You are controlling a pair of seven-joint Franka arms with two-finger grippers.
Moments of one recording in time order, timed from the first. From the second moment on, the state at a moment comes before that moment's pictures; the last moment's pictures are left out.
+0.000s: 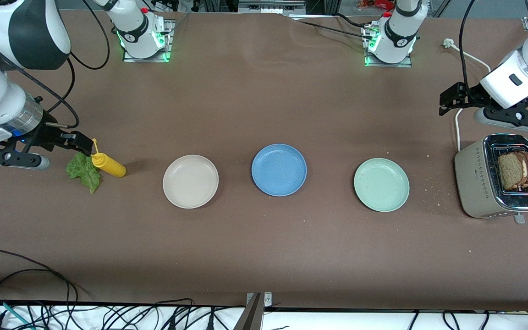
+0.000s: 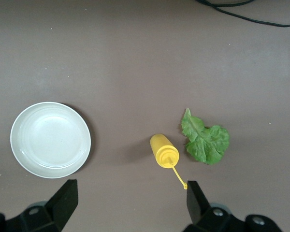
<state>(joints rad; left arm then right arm) -0.03 0.00 -0.06 -1.65 -0.02 1.59 0.09 0.03 0.17 0.10 -1.60 -0.10 1.79 0.26</state>
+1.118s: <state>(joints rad) 0.10 0.08 -0.04 -1.64 -0.01 1.60 0.10 0.03 0.17 0.10 -1.62 -0.10 1.79 0.26</state>
